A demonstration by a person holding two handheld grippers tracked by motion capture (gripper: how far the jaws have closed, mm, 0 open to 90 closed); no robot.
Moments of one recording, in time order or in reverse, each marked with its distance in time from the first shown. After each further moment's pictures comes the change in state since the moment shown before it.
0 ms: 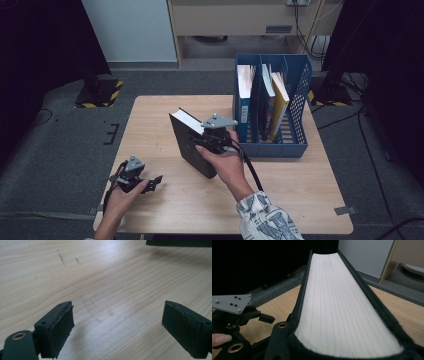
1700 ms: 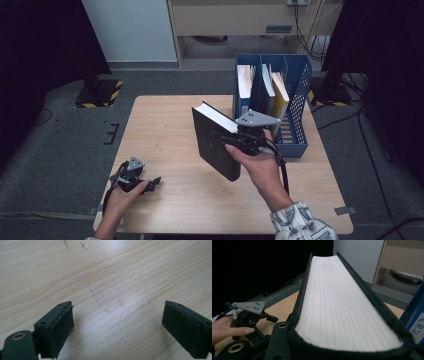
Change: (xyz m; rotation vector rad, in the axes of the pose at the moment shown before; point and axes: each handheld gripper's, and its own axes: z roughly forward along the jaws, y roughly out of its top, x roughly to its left) left arm 0.005 -0.004 0.007 0.056 0.027 0.007; right arm -0.023 0.017 -0.096 -0.052 -0.017 0.020
